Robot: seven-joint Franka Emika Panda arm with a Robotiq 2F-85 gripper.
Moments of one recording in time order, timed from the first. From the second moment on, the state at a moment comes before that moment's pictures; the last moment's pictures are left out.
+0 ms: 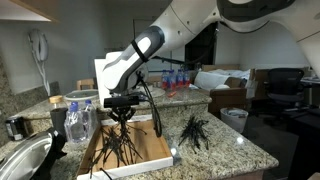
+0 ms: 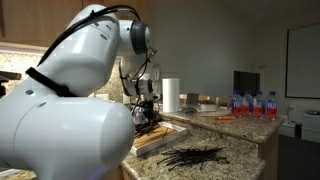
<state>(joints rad) 0.48 0.54 0.05 -1.66 -0.14 2.30 0.81</state>
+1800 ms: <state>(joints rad) 0.33 0.19 0.05 -2.02 -0.12 2.29 1.01</state>
